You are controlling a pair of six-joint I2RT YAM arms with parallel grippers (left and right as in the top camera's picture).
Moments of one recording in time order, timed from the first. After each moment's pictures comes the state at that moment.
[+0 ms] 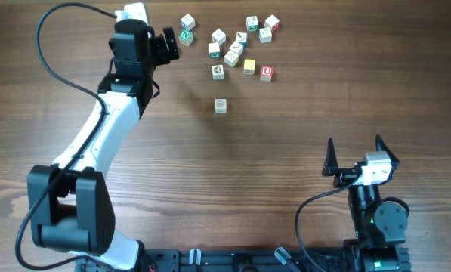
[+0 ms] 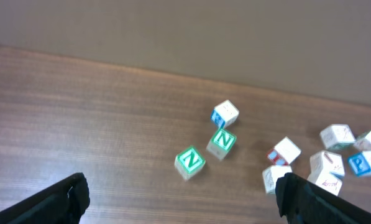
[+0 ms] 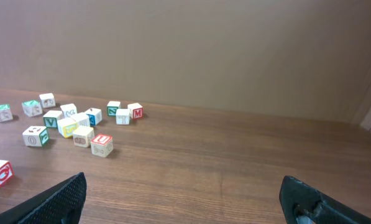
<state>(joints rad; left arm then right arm) -0.14 1.72 1.21 -0.02 -0.15 -0.22 0.06 0.02 0.01 0.00 0.01 -0.10</state>
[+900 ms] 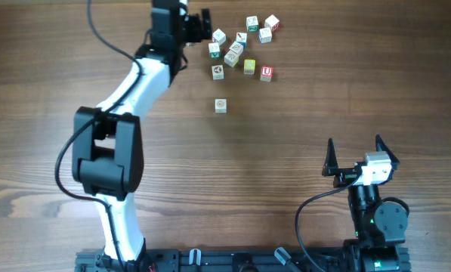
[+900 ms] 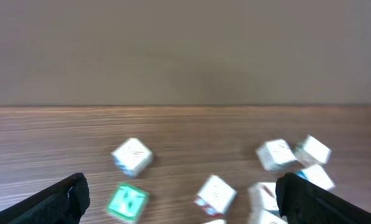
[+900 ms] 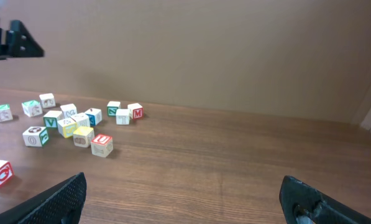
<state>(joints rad) -0.24 2.12 1.57 0.08 0.01 -0.19 0.06 0.02 0.01 0.00 0.01 -0.10</state>
